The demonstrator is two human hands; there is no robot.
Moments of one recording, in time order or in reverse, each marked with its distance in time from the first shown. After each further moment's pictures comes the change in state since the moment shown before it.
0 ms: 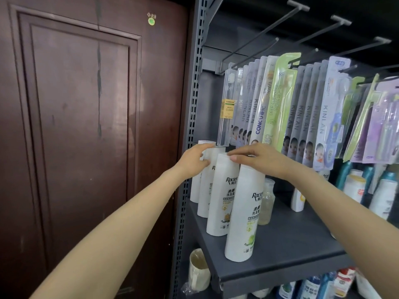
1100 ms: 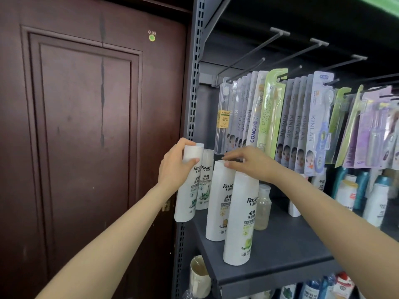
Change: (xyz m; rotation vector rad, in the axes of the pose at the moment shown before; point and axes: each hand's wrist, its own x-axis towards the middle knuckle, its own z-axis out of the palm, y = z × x) left_hand -0.042 0.013 -0.024 -0.093 0.441 0.013; right_hand -0.001 -0.017 -0.002 -0.050 0.043 -0.056
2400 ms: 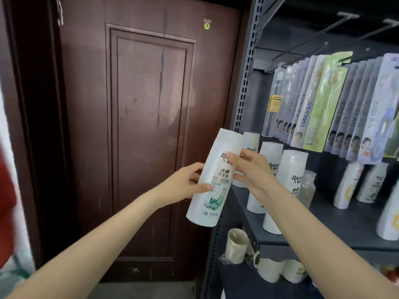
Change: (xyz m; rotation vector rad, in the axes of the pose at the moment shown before) left_hand -0.130 -0.001 -0.116 -0.177 -0.520 -0.324; right_hand -0.043 -0.103 0.098 1.233 0.115 0.149
